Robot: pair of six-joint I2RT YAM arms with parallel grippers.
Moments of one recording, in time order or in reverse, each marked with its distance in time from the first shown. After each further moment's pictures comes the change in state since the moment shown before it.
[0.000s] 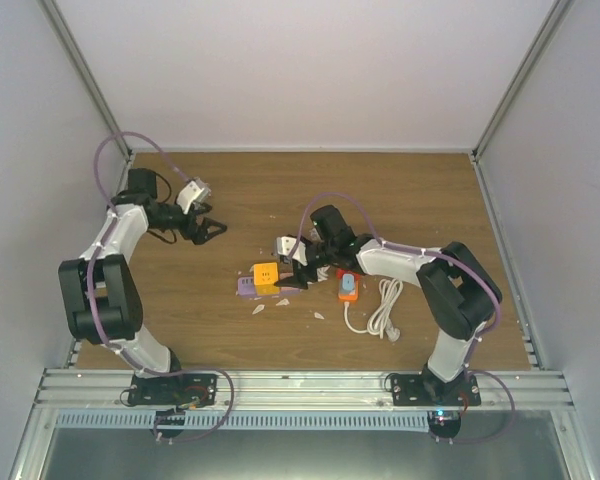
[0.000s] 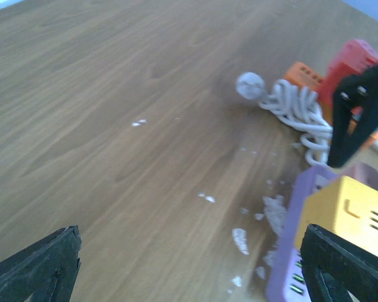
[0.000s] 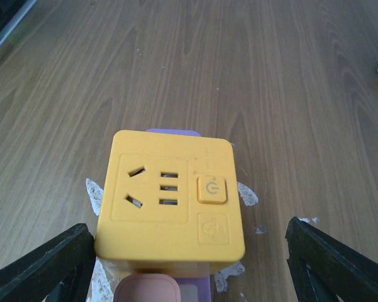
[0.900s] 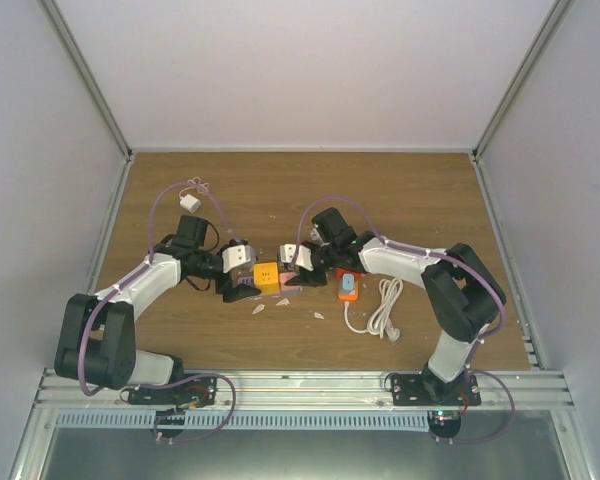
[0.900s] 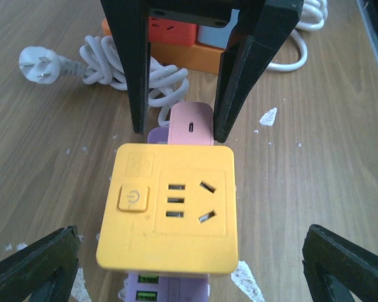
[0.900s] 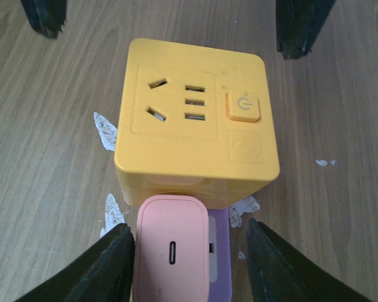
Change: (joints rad) left arm -0.345 -0.294 -0.494 0.211 -0.018 0.204; right arm -0.010 -0.034 0.018 -0.224 0.106 -0.140
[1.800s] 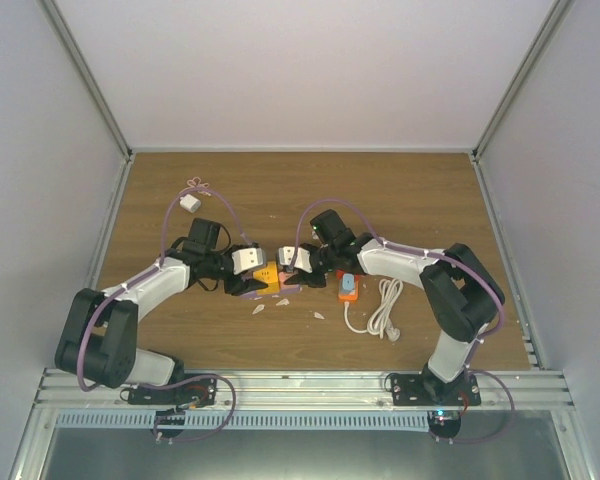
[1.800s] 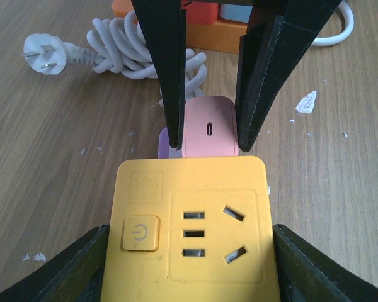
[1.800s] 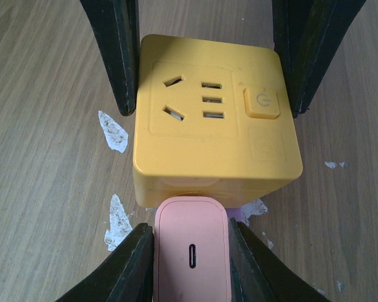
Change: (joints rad) left arm -0.116 0.015 -0.047 0.199 -0.162 -0.088; right arm 0.018 0.006 -0.006 0.005 0.010 -0.008
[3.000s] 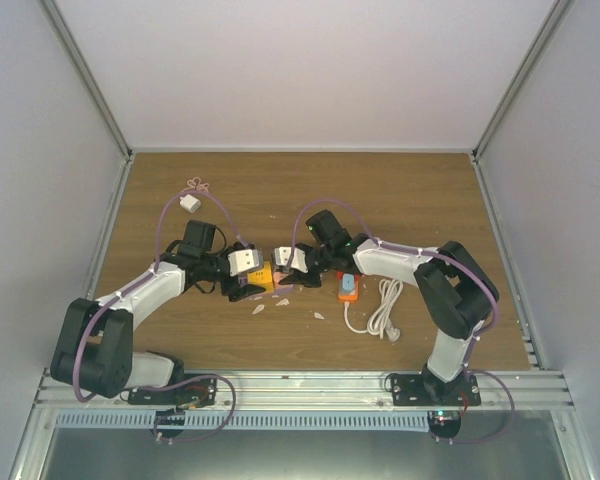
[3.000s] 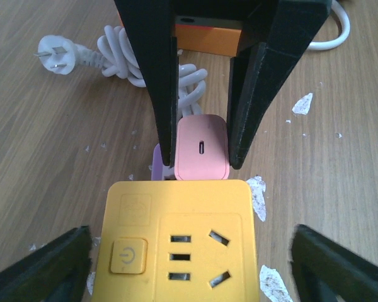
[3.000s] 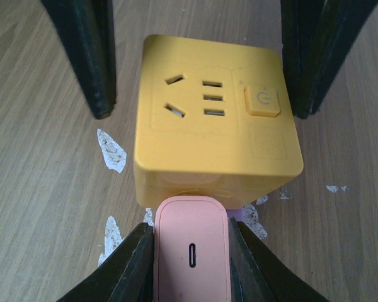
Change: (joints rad) left arm 0.025 -0.045 -0.024 -0.008 0.014 0.000; right arm 0.011 0.034 0.016 0.041 -0.019 0.002
